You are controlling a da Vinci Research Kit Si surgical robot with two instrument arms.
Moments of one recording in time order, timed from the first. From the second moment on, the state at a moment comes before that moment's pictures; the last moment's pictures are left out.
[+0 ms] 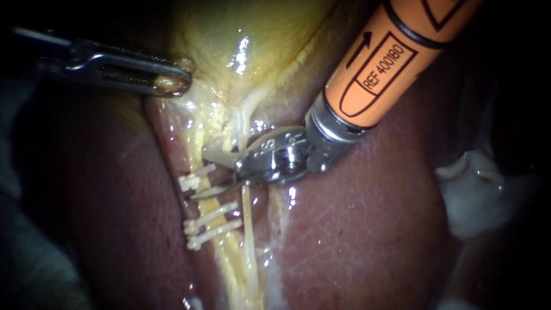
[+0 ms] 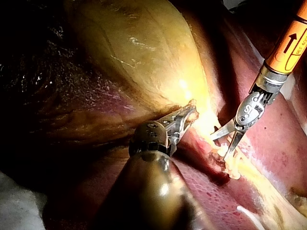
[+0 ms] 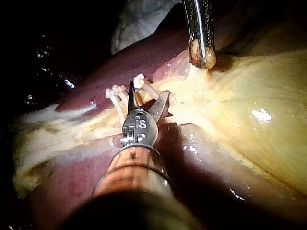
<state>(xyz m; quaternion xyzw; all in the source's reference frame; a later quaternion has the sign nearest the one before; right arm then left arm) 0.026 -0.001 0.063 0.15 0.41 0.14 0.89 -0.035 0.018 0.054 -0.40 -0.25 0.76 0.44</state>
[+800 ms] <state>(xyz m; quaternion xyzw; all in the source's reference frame) 0.020 0.001 0.058 0.24 0.45 0.14 0.85 -0.034 0.018 0.054 -0.40 -0.25 0.76 0.44</state>
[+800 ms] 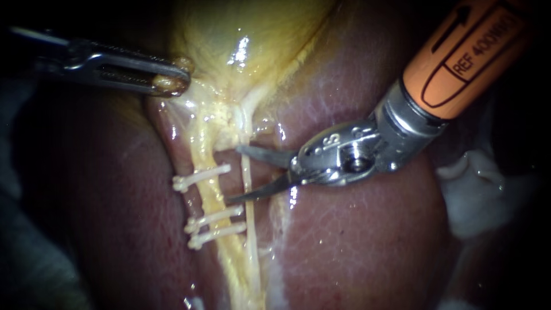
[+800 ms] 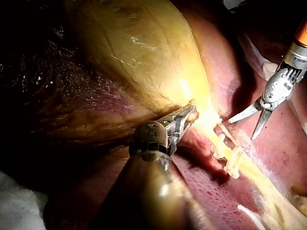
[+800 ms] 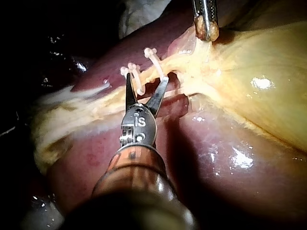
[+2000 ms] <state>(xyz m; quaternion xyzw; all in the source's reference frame) 0.020 -0.002 0.070 0.47 0.44 0.13 0.75 -0.034 0.018 0.054 -0.40 -0.25 0.76 0.44</state>
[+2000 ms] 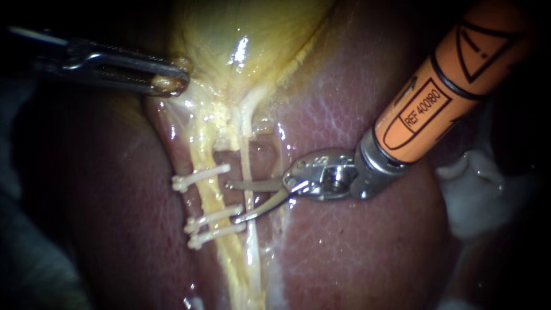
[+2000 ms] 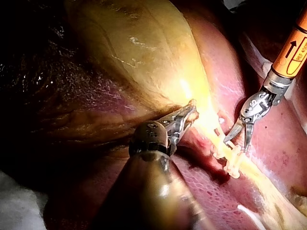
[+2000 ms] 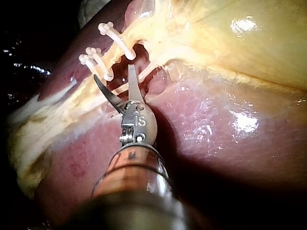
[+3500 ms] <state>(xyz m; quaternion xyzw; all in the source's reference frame) 0.030 -0.003 0.063 0.52 0.52 0.16 0.66 -0.034 0.018 0.054 -0.40 -0.25 0.76 0.44</state>
